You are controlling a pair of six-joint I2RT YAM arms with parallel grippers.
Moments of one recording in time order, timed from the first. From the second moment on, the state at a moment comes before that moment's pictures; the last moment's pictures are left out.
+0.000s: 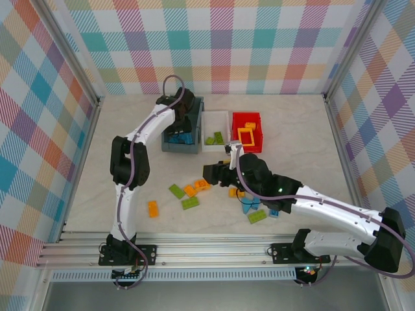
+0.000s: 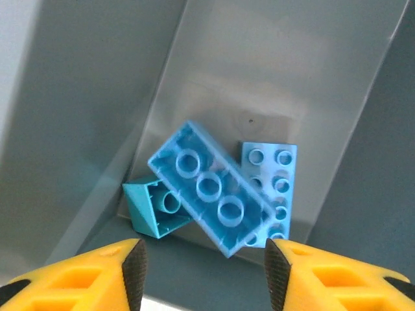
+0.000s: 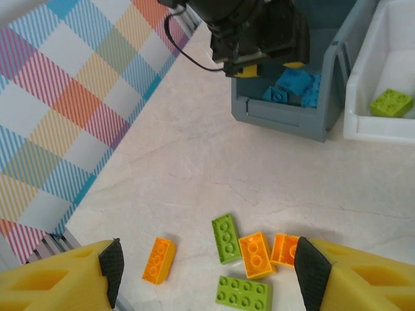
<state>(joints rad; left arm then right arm) -0.38 2.23 2.04 -1.09 -0.21 -0.60 1.02 1.10 0.88 -0.19 0.15 0.65</state>
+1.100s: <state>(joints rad) -0.56 0.70 1.02 -0.88 -0.01 -0.84 0.94 1.93 1.29 -0.59 0.14 -0.17</state>
